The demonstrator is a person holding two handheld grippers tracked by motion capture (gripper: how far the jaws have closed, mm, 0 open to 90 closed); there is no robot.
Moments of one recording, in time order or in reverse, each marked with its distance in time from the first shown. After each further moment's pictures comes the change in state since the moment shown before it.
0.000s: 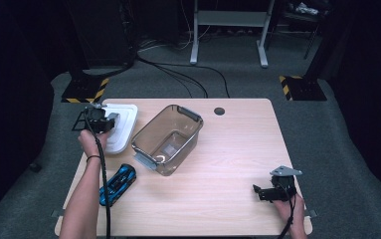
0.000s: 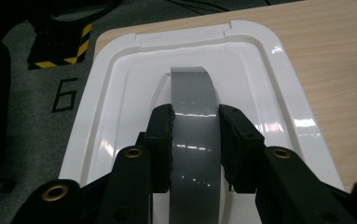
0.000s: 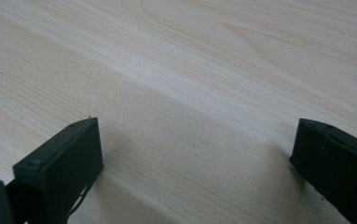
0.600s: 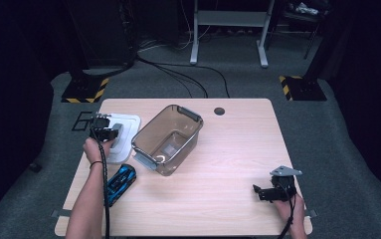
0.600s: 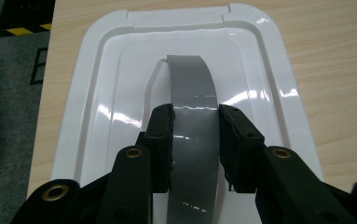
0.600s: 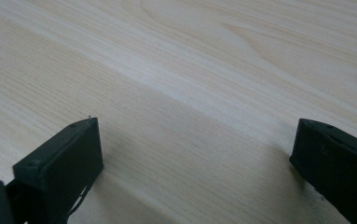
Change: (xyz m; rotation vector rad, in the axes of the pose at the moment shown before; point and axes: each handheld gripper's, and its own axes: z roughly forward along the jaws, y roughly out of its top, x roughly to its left) left arm 0.001 -0.031 0.033 0.116 -0.048 -0.007; right arm 0.000 0.000 0.000 0.000 -0.001 0.000
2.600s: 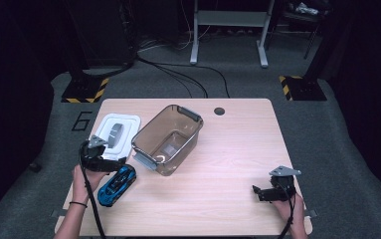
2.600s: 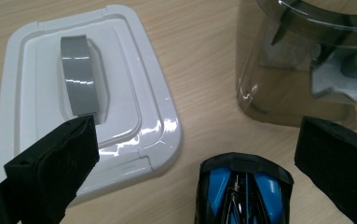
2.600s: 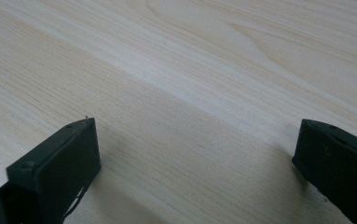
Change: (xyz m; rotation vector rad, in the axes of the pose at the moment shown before) left arm -0.035 -0.070 -0.112 -0.117 -0.257 0.203; right arm 0.001 0.001 0.001 0.008 0.013 -0.018
